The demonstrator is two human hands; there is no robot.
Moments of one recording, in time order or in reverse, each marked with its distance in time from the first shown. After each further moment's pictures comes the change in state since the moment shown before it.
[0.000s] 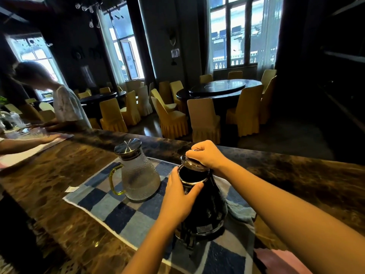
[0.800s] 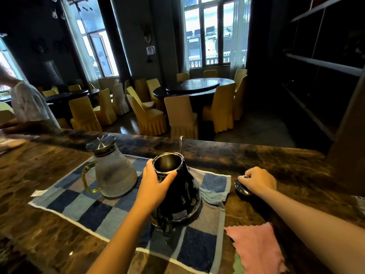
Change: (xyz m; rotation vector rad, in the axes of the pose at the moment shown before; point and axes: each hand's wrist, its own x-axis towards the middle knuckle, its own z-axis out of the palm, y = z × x) left_hand 0.004 0.000 -0.001 -0.003 -0.001 0.016; right_hand -0.129 0.132 -0.114 -0.801 0.328 0.563
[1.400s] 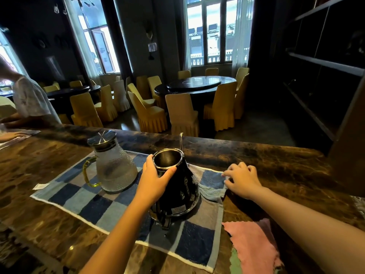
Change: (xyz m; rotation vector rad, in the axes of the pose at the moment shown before) left_hand 0.000 0.001 -0.001 0.002 -0.005 -0.021; right_hand -0.006 -0.021 0.018 -0.250 -0.054 -0.424
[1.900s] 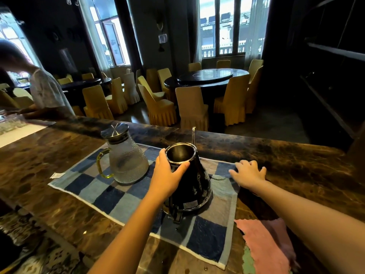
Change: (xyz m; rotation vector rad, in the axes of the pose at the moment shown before) left_hand 0.001 -0.002 0.001 -0.007 0.003 -0.004; right_hand 0.024 -0.024 0.008 0.070 -0.170 0.265
